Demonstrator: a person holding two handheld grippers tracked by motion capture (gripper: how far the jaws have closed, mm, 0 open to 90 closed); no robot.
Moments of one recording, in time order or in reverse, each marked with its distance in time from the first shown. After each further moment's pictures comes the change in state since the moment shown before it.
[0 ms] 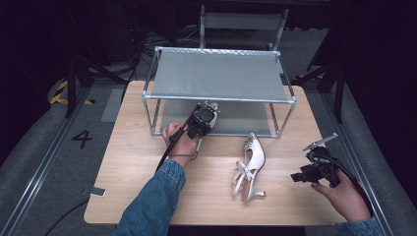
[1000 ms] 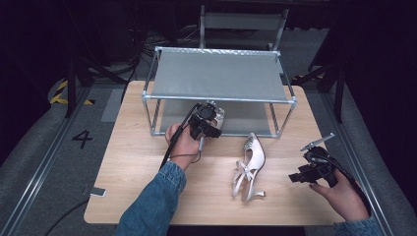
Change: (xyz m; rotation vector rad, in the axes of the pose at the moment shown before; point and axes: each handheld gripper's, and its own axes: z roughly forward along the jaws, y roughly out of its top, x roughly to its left) left arm 0.004 0.001 -0.027 -0.063 -0.256 -0.058; right arm 0.003 0.003 0.003 0.010 0.004 -0.017
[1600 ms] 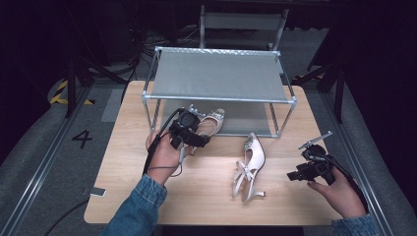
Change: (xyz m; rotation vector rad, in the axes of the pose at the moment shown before) left arm -0.004 -0.044 -0.064 -0.051 -0.013 0.037; right arm -0.002 0.007 0.004 -0.001 0.016 -0.001
